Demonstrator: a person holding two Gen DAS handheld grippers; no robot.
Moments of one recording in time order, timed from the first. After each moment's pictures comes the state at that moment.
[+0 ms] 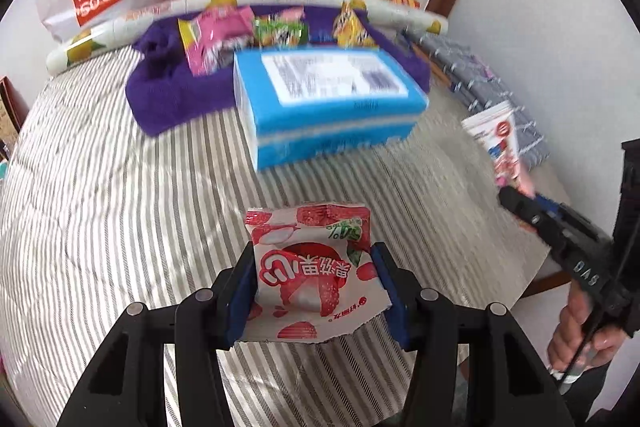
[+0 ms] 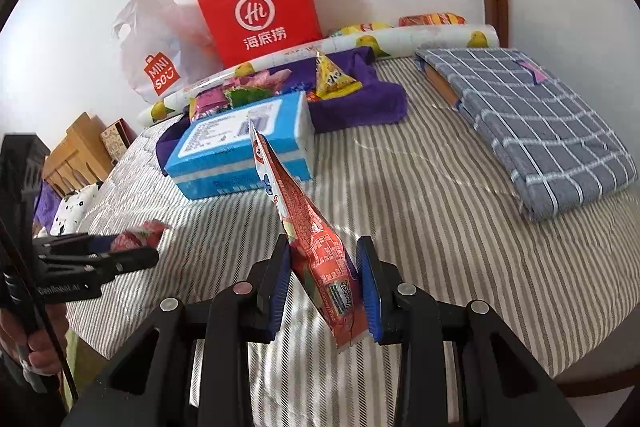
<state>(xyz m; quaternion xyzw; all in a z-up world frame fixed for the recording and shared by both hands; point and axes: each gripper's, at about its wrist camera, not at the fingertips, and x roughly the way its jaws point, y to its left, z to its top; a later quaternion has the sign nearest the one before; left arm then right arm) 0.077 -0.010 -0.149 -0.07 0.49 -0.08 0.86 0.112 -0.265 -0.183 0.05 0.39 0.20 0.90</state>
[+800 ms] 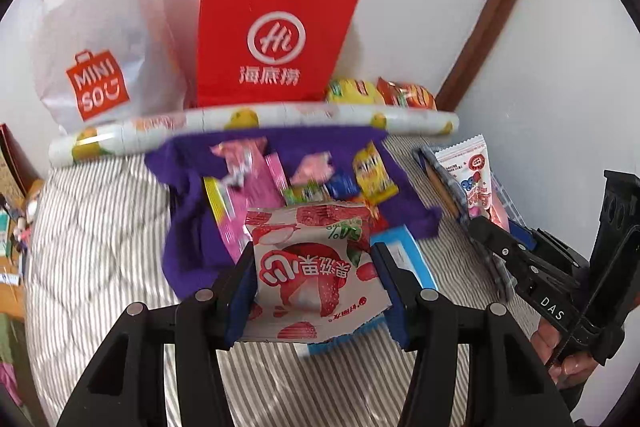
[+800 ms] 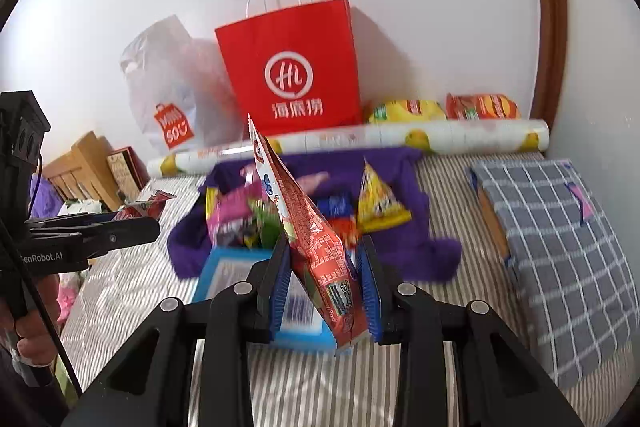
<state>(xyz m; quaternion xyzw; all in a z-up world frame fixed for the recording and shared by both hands) 0.194 0.047 -0.058 -0.10 0.43 -0.08 0.89 0.226 -0.195 -0.089 0.01 0.34 0.22 0.91</state>
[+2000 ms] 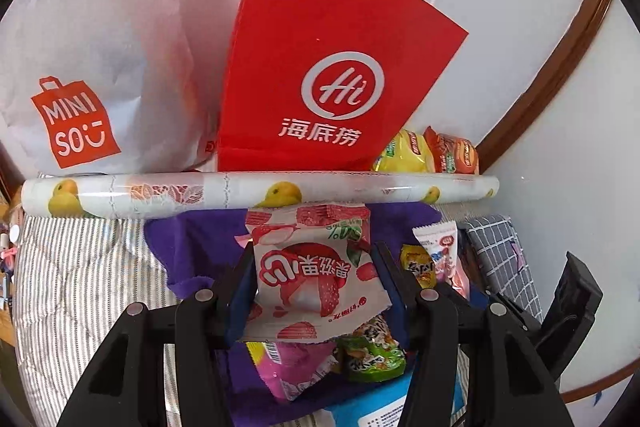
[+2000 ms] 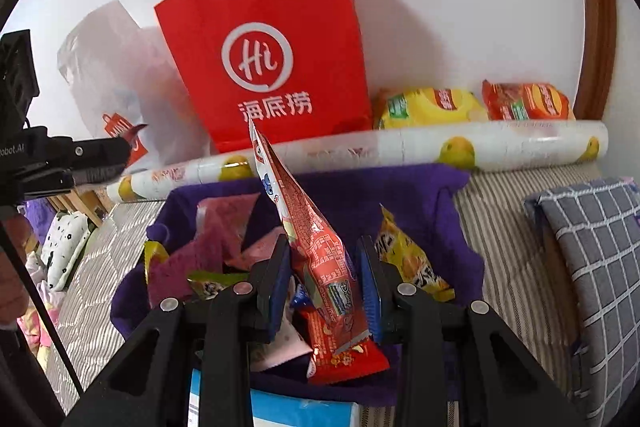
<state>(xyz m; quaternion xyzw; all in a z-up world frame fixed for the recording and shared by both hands) 0.319 0.107 -0.072 -0.17 0.43 -0.05 0.89 0.357 -0.144 -0.147 0.03 0.37 0.23 0.90</state>
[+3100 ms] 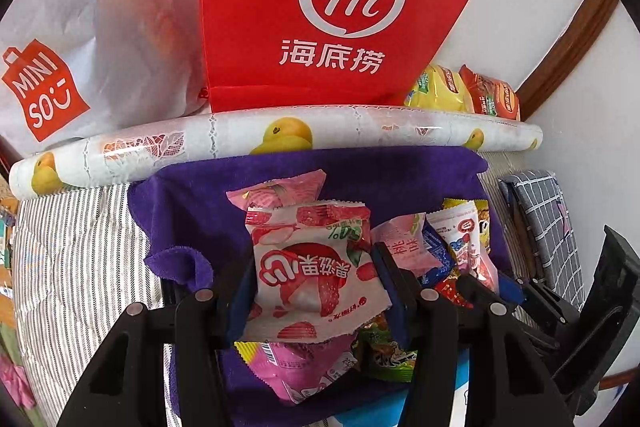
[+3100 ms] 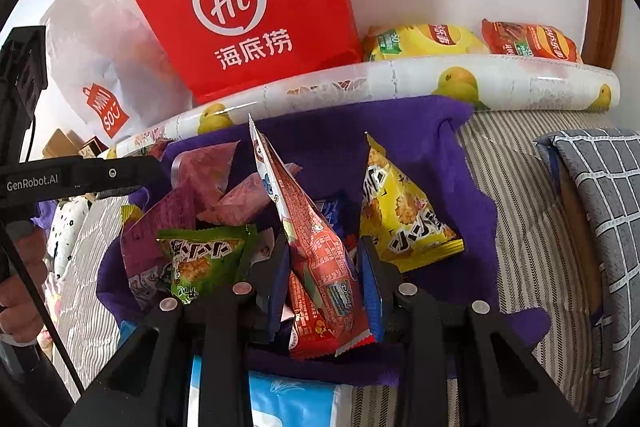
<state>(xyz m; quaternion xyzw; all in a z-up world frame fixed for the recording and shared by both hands) 0.345 0.073 -0.123 -0.11 0.51 -0.02 0.85 0.367 -0.144 -0.183 0.03 0.44 0.23 0.87</state>
